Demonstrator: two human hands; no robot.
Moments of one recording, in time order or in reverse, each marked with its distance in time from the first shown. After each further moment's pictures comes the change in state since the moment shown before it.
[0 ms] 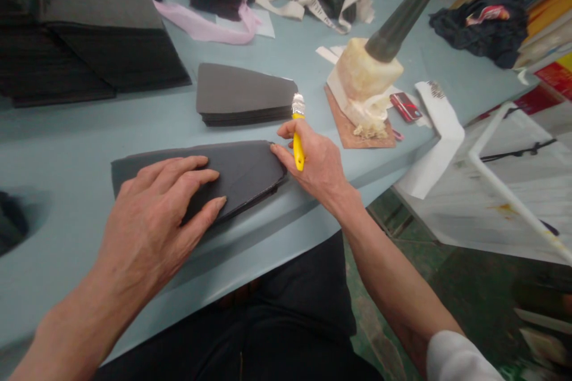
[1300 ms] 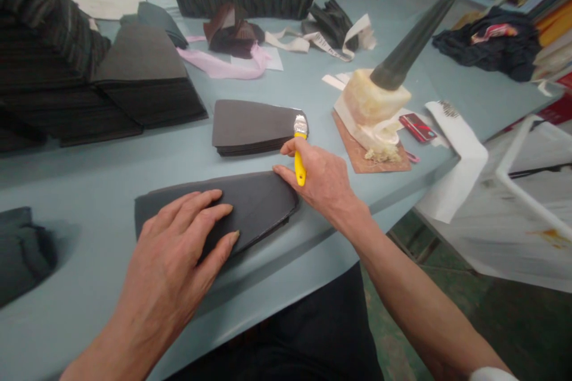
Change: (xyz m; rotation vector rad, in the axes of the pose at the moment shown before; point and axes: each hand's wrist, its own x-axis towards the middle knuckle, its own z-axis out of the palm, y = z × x) left_hand -0.004 0.004 0.004 0.047 0.065 0.033; right_hand 0.030 -0.017 -0.005 -0.144 -0.087 0.029
